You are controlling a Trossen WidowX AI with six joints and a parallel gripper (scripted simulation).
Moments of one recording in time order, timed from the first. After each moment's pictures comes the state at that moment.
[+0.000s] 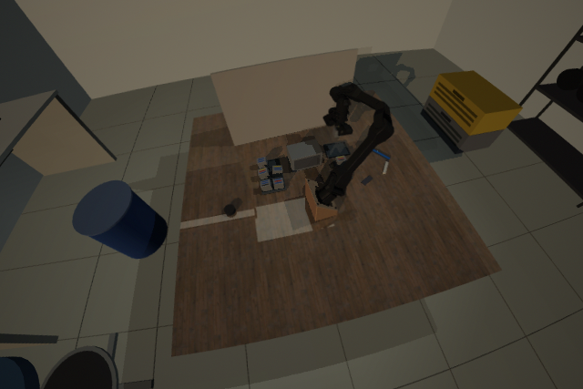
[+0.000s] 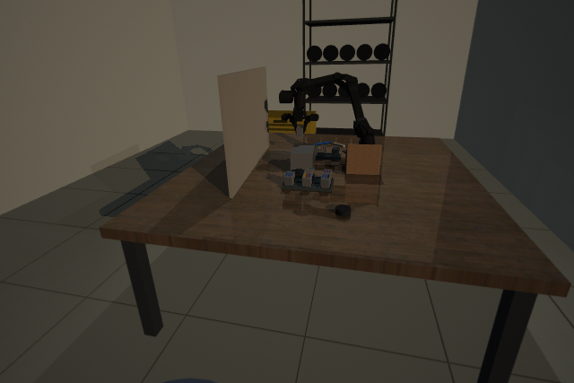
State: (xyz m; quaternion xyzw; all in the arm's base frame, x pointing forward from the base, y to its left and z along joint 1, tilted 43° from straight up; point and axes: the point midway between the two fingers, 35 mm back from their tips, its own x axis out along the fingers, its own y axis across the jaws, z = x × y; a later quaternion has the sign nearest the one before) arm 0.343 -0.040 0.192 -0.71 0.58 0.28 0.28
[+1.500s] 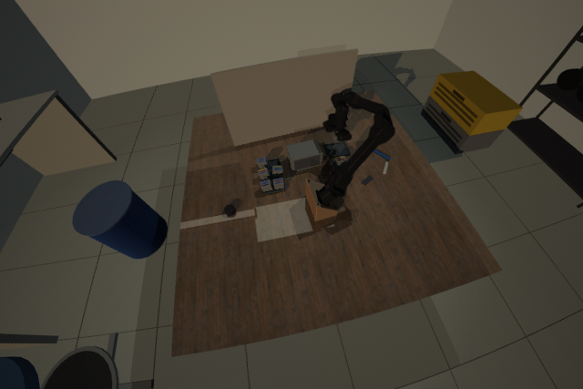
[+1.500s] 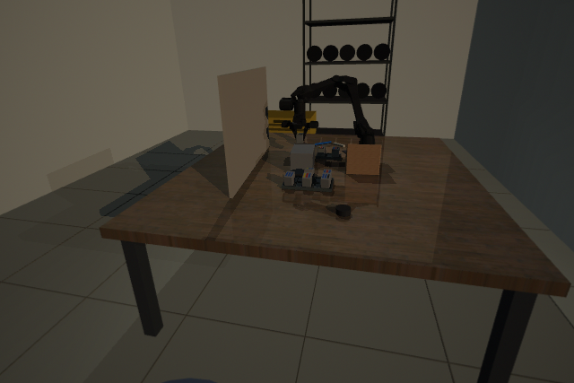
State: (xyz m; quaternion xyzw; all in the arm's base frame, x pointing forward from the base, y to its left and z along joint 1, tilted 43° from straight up) arm 0.350 -0.066 0.166 -0.71 0.58 0.28 0.28
